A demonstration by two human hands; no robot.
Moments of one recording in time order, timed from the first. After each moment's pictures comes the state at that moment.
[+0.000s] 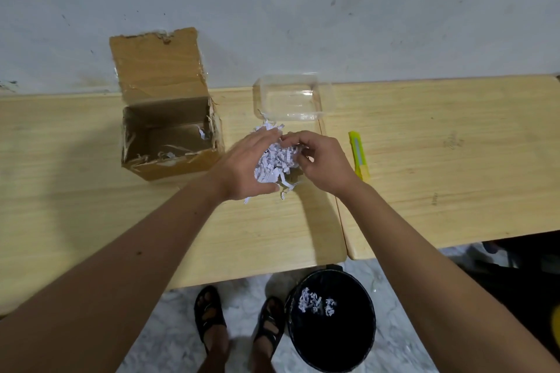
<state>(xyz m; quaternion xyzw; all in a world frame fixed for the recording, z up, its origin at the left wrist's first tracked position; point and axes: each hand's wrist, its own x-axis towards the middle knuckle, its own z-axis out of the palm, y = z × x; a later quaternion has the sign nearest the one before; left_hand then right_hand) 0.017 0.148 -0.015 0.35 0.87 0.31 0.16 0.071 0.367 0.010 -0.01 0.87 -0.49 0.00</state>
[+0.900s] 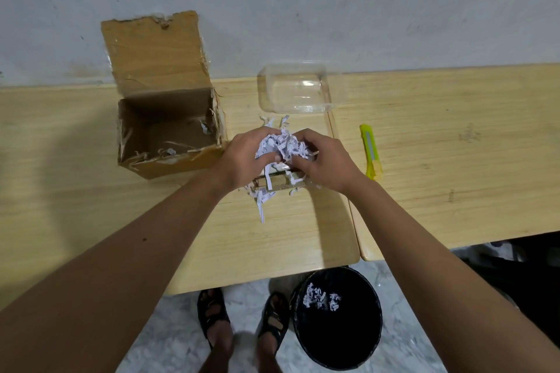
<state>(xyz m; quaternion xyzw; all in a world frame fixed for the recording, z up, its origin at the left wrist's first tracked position) -0.002 0.155 -0.036 0.25 0.87 0.40 0.14 0.062 0.363 -0.016 0.02 0.90 -0.43 0.06</state>
